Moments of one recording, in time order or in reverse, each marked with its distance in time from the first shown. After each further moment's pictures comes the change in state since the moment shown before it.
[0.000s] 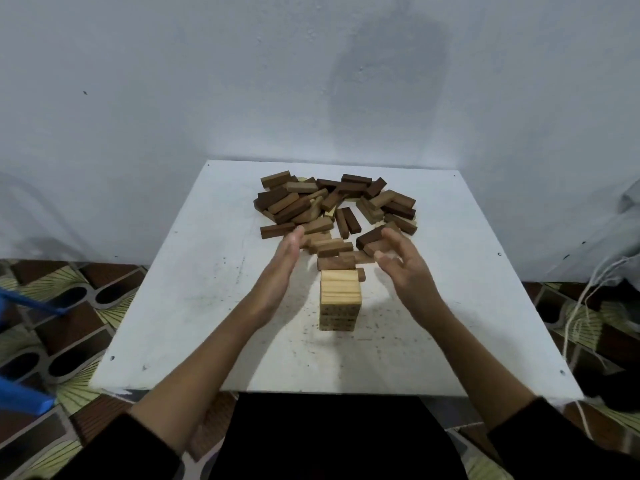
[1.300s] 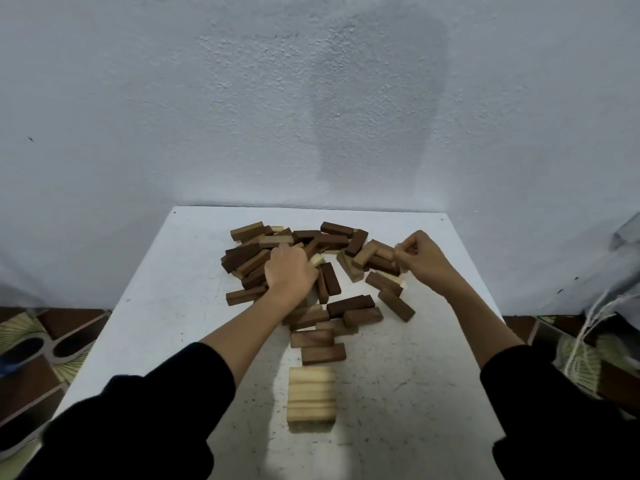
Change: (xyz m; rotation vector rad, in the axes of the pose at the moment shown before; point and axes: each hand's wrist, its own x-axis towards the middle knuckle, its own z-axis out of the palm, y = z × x) left_hand 0.179 0.010 0.035 1.026 0.223 -0.127; right_hand 0.167 0.030 -0.076 -0.267 0.014 0.175
